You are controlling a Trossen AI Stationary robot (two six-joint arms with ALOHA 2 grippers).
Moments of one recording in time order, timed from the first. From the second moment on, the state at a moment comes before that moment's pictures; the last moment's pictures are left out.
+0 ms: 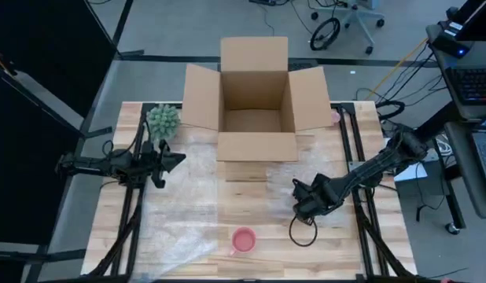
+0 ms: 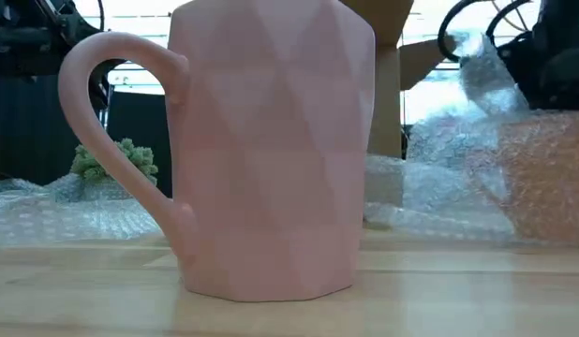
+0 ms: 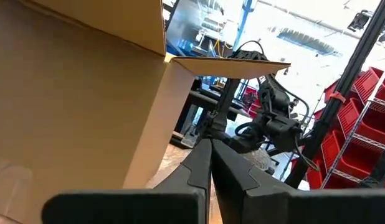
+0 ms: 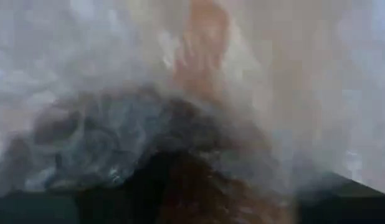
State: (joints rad) left arm -0.11 0.03 0.03 0.20 -0.26 -0.33; right arm 0.48 1.54 0.88 -0.86 0.16 1.02
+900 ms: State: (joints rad) left arm -0.11 0.05 0.05 0.23 -0.26 -0.36; right arm 0.47 1.55 0.85 -0.75 0.14 1.15
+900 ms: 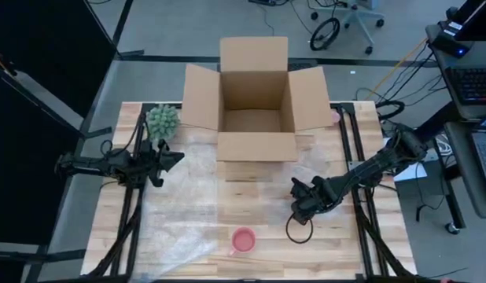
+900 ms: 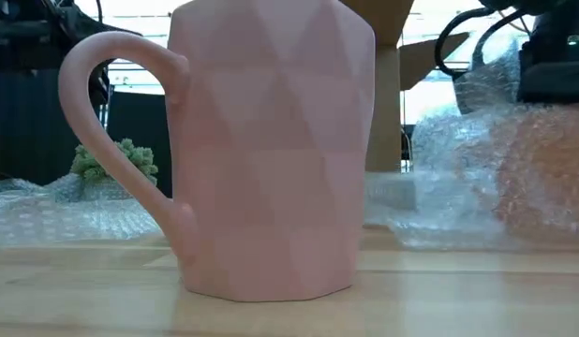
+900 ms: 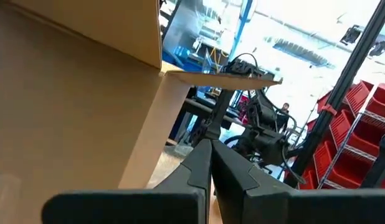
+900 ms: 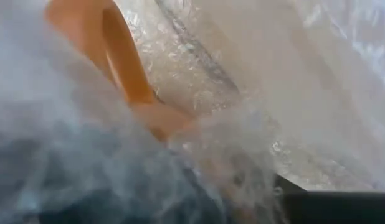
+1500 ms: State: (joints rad) left arm -0.11 0.15 0.05 0.22 -0.28 -0.36; right arm 0.61 1.64 0.95 -0.67 0.10 1.33
